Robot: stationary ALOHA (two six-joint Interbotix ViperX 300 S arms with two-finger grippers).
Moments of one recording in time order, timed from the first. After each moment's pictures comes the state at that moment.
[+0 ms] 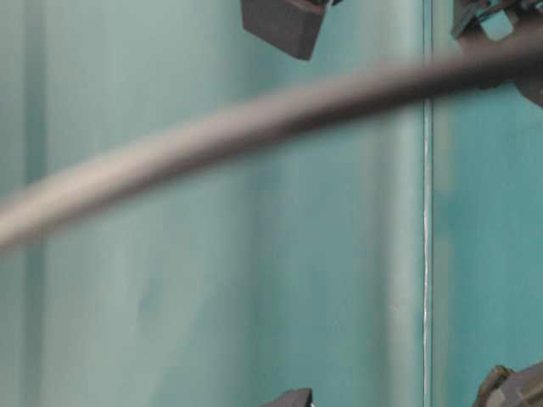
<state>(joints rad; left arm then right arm) -0.28 0.19 0.87 -0.07 -0.64 -0.21 0.37 0.26 0.74 0.64 -0.60 -0.19</state>
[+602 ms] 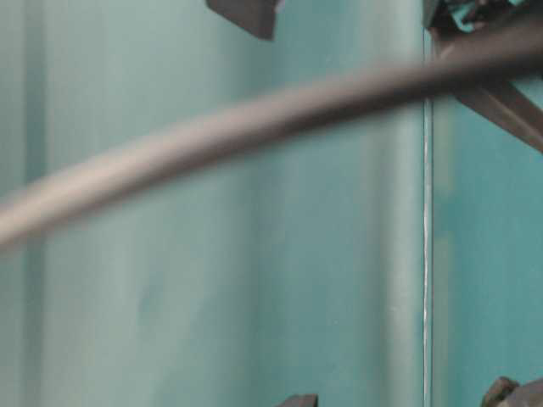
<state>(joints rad) -0.28 0.16 0.90 -0.07 -0.60 -0.21 0.39 0.20 0.77 0.62 -0.62 -0.19</state>
